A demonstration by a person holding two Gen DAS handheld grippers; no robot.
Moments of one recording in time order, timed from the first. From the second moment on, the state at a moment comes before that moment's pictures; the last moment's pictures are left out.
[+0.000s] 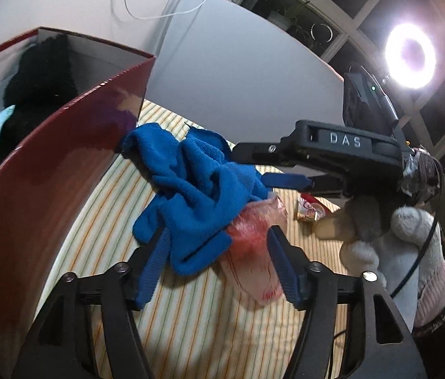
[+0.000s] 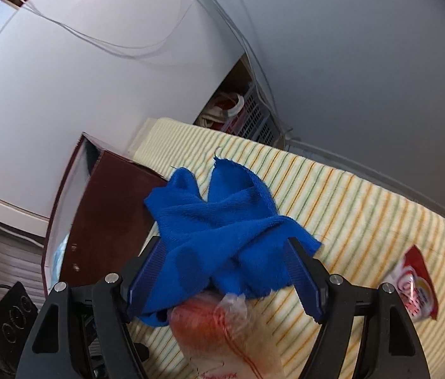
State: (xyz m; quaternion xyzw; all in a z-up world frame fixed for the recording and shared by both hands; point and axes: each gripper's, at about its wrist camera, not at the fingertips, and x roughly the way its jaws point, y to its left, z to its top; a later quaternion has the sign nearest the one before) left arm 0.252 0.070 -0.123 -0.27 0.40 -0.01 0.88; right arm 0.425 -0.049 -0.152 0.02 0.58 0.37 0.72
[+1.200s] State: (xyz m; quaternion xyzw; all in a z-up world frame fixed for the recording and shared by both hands) left arm 0.292 0.067 -0.108 -0.26 0.37 -0.05 0.89; right arm 0.405 -0.048 -0.139 0.10 0.58 0.46 0.66
